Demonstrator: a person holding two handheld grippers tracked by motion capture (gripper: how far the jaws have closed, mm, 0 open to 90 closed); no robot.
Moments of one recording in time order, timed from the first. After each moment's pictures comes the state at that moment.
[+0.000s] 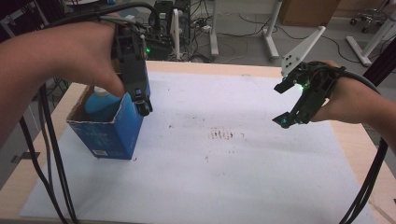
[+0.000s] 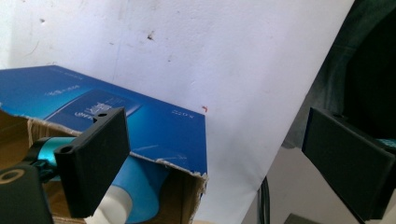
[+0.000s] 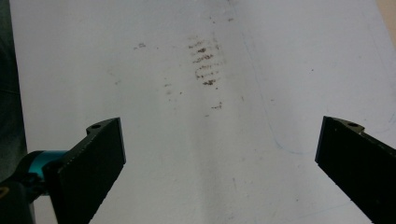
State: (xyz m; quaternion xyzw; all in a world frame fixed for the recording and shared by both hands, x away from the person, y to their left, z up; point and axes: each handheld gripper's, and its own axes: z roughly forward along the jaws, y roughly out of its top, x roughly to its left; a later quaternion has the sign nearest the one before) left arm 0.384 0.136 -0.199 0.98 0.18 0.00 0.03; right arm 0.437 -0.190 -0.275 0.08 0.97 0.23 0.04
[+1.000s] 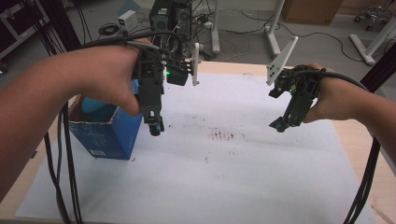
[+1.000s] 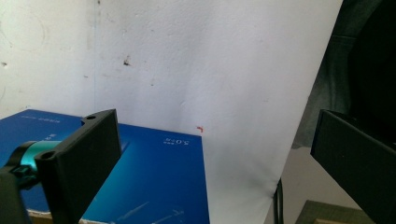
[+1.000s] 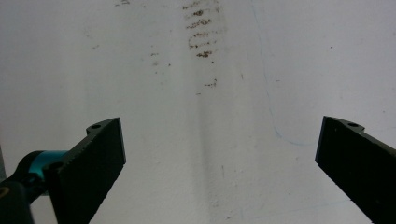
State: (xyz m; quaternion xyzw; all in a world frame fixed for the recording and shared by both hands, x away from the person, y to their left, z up) left arm 0.389 0.110 -0.237 0.99 0.11 -0.02 0.02; right arm 0.461 -0.171 -0.300 0.05 0.99 0.15 0.02
